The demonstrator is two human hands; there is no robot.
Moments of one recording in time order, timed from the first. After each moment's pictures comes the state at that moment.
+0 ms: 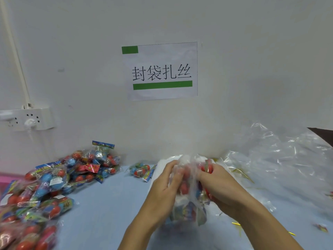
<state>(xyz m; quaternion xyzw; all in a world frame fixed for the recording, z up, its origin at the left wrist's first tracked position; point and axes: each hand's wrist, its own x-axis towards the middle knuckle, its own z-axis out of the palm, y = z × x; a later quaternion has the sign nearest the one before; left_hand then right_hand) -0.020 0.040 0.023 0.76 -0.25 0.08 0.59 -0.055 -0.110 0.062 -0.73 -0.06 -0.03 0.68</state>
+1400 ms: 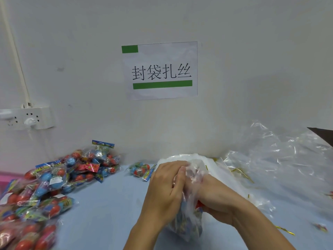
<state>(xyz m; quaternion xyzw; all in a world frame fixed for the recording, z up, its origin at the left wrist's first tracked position) -0.020 0.034 0.024 0.80 -0.28 0.28 0.45 -0.058 -0.102 0.055 -0.77 -0.07 0.08 0.63</state>
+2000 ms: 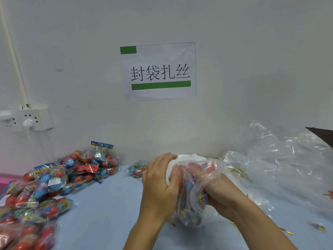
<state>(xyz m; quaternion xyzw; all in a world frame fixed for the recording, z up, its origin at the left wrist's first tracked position) -0.022 0.032 0.029 0.80 -0.20 0.32 0.47 -0.048 -0.112 0.050 -0.71 -0.04 -0.02 0.71</state>
